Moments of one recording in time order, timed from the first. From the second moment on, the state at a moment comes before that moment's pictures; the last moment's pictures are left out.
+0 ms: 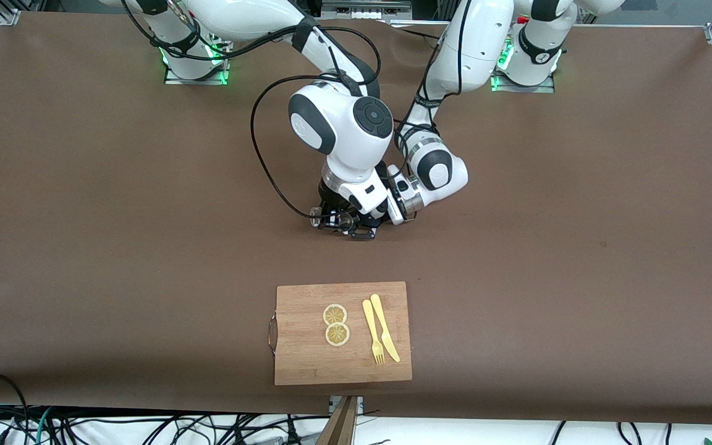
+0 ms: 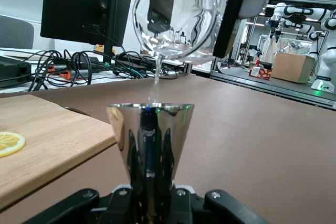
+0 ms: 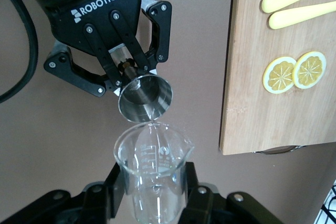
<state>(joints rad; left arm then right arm) -0.89 0.87 0.25 -1.77 -2.64 2.12 2.53 0.78 0.78 0.01 -1.12 -0.35 1.78 -0.68</state>
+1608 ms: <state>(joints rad) -0.89 0.87 0.26 -1.76 -2.64 2.12 2.53 0.71 0.79 0.00 -1.12 -0.19 1.84 -0.72</state>
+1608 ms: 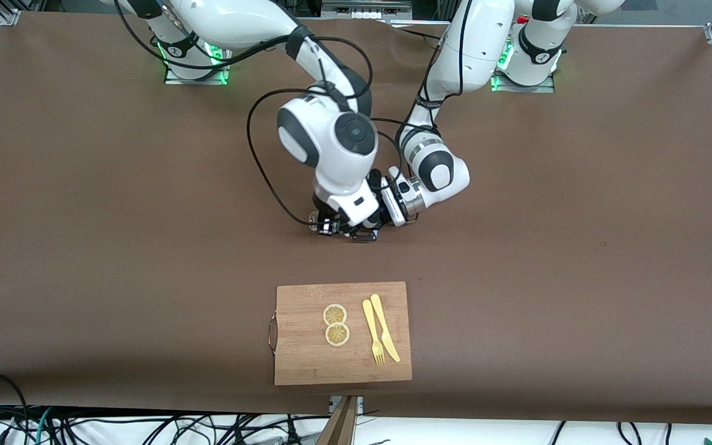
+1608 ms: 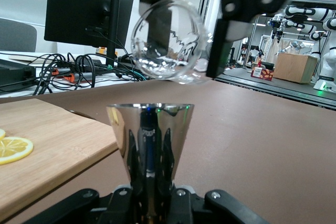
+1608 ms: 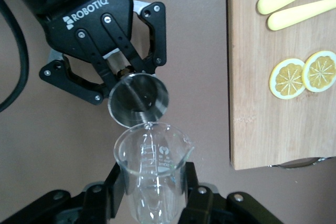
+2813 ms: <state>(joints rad) -0.59 0.81 0.22 -1.72 -2.46 2.11 2.47 0.18 0.78 0.00 -1.11 0.64 1.71 -1.37</state>
